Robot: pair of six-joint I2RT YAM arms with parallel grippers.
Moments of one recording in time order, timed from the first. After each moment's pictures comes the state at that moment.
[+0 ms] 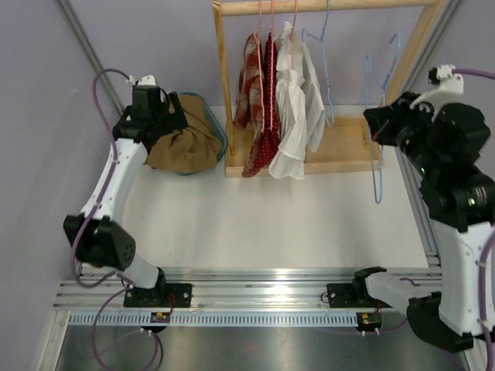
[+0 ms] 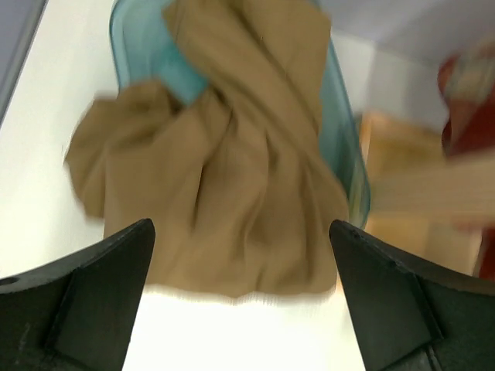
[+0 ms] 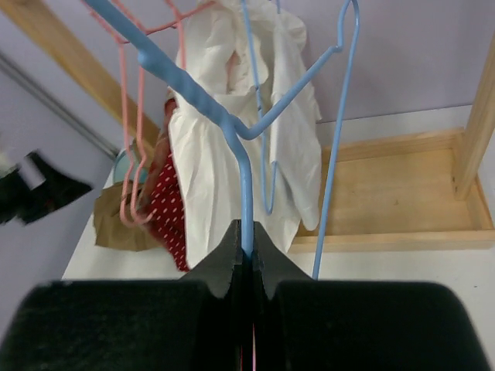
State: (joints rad) left arm -0.13 1.63 1.68 -0.64 -0.20 -0.35; right arm 0.23 1.04 1.79 -0.84 -0.01 0.37
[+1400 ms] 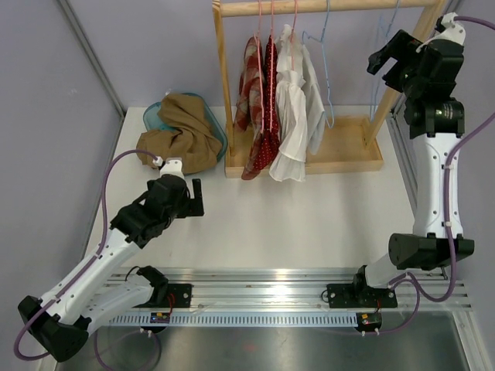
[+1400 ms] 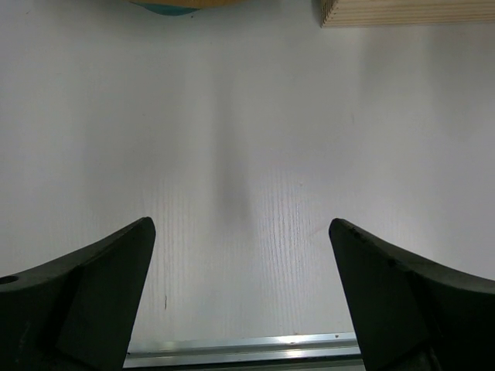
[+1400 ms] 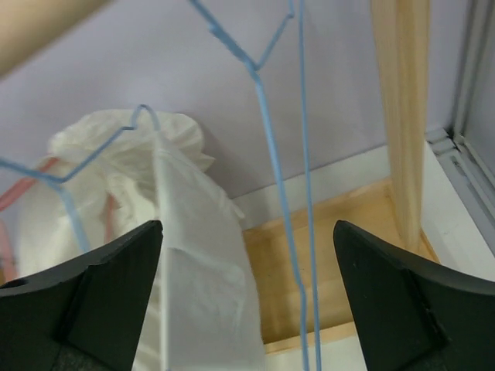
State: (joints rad) left arm -0.60 0.85 0.86 -0.77 -0.38 -0.46; right arm -0.04 1.57 2.03 -0.61 0.03 0.43
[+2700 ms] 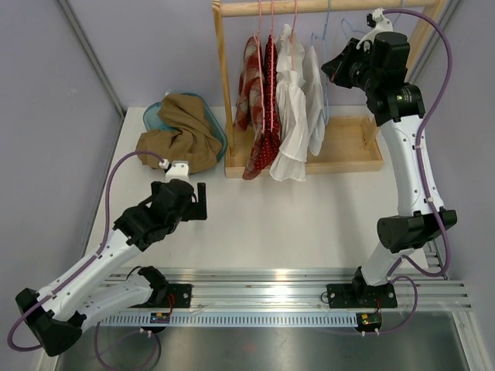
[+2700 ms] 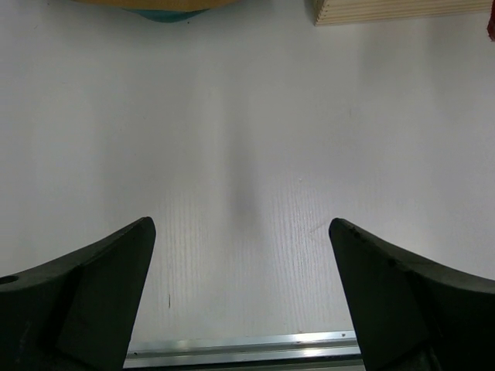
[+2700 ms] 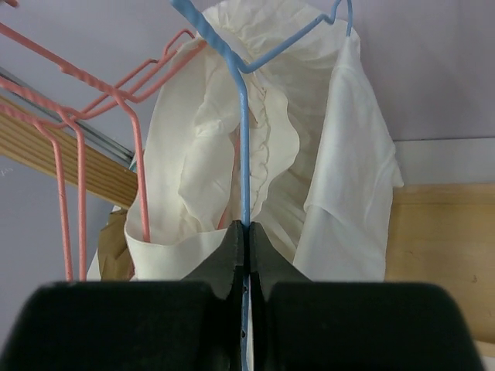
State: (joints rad) left arm -0.72 0.85 0.86 -0.79 -0.48 -0.48; right arm 0.18 1.72 2.16 -0.63 -0.18 0.42
